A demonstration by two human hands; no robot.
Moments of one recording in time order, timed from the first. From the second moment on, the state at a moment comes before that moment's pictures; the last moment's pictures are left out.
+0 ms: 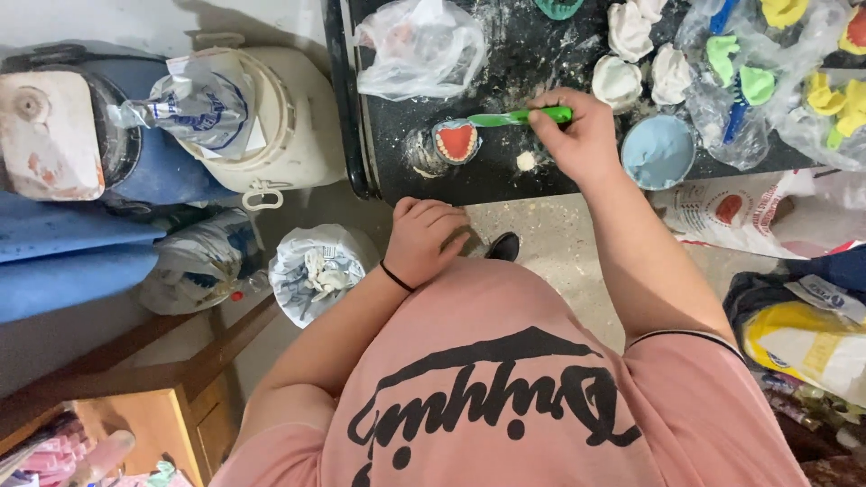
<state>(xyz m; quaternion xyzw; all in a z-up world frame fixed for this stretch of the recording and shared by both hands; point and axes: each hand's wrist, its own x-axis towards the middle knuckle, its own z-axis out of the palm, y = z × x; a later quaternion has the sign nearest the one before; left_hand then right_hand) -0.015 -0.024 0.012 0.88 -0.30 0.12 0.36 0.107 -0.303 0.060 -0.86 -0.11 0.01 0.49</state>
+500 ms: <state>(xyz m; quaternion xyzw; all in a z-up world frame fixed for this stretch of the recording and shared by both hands) -0.020 -0.027 0.014 0.88 -0.29 0.09 0.38 0.072 -0.299 0.043 -0.82 -0.08 -0.12 0.56</state>
